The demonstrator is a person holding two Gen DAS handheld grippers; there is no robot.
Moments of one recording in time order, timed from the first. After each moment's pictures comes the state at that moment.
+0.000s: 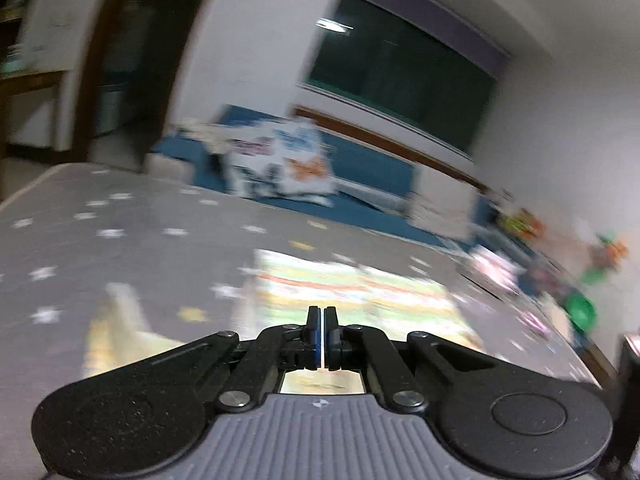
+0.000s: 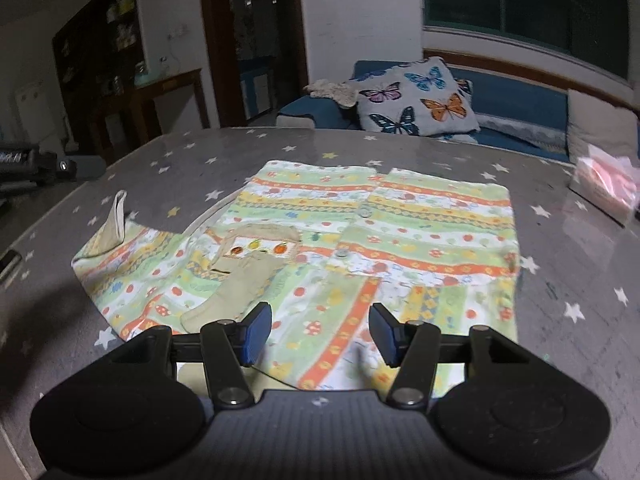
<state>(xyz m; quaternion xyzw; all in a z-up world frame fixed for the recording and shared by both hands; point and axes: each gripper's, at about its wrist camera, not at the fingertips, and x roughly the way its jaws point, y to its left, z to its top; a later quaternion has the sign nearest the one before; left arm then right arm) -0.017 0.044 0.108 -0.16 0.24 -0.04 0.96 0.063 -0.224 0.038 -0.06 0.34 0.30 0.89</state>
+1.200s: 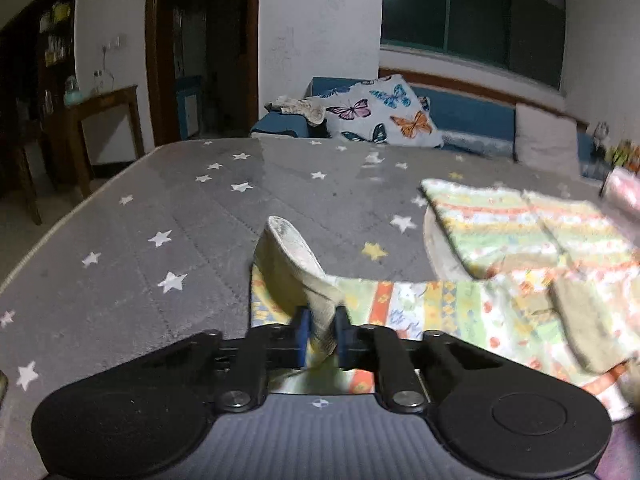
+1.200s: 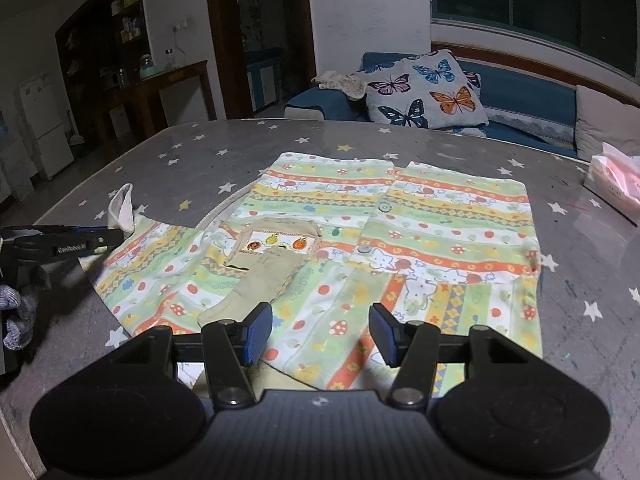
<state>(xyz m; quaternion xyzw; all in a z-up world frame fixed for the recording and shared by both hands) -0.015 0.123 0.029 -0.07 0.30 0.13 0.94 0.060 -0.197 0.034 -0.07 0.35 0.31 0.88</state>
